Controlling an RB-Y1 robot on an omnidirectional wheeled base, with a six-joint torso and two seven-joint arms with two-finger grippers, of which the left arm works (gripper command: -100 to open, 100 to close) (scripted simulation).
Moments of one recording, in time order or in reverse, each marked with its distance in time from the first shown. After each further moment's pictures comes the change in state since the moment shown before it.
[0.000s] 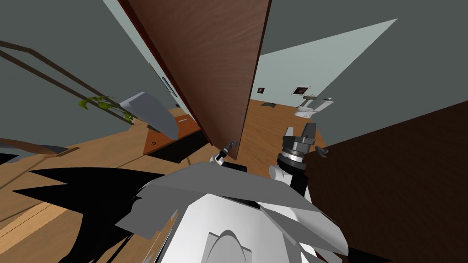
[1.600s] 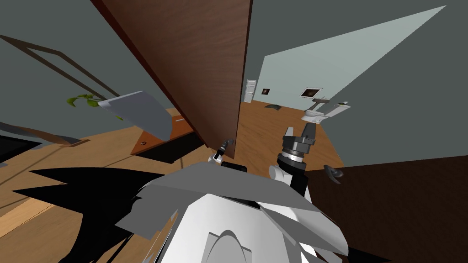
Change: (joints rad) arm 0.002 -0.011 0.169 0.006 0.067 0.028 -0.071
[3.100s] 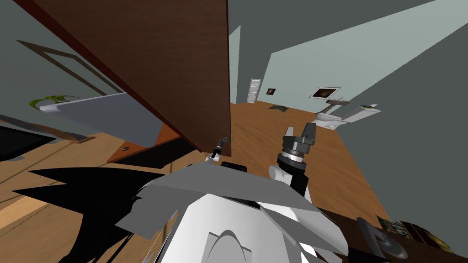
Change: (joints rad) arm -0.009 0.020 0.139 0.023 0.065 -0.007 -0.057
